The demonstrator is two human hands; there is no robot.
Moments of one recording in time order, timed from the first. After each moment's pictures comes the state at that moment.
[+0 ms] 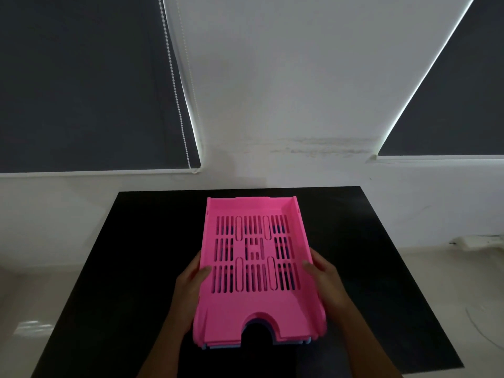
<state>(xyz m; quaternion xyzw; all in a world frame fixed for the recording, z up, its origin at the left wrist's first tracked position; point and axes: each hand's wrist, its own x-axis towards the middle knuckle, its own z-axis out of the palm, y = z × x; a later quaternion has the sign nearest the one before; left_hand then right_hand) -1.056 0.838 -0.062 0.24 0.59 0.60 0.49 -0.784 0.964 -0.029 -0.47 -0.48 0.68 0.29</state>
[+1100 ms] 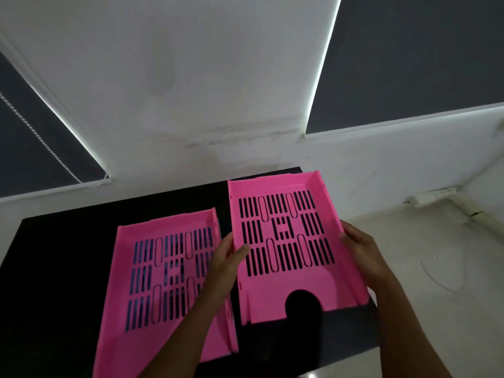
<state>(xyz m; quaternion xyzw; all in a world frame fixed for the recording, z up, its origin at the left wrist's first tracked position) -0.845 0.998 -0.036 0.33 0.61 0.49 0.52 -0.556 1.079 -0.009 -0.54 -0.50 0.57 0.37</state>
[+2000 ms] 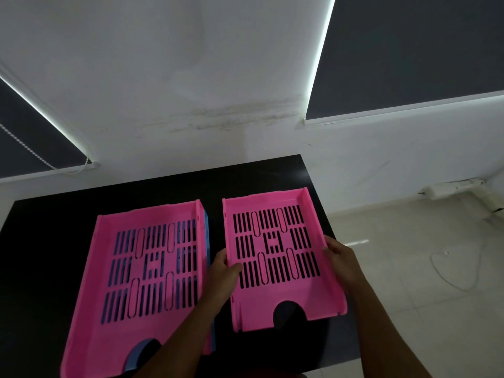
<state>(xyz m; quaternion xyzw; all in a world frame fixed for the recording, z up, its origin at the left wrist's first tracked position) -0.797 1.019 -0.085 0.25 0.76 0.31 0.52 -0.545 1.109 -0.078 -0.62 -0.52 0.53 0.24</state>
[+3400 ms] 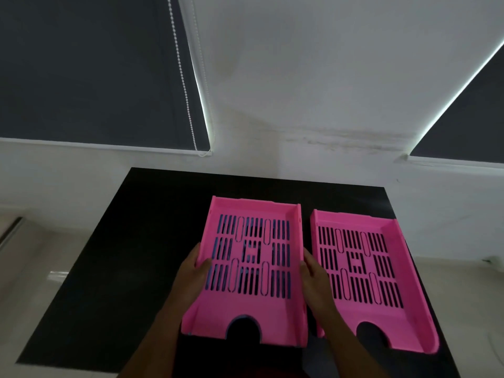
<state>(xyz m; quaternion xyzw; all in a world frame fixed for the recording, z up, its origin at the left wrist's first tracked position) -1.032 0.864 -0.053 0.21 0.76 0.44 0.43 -0.788 0.990 -0.076 -0.53 -0.59 0.57 0.24</state>
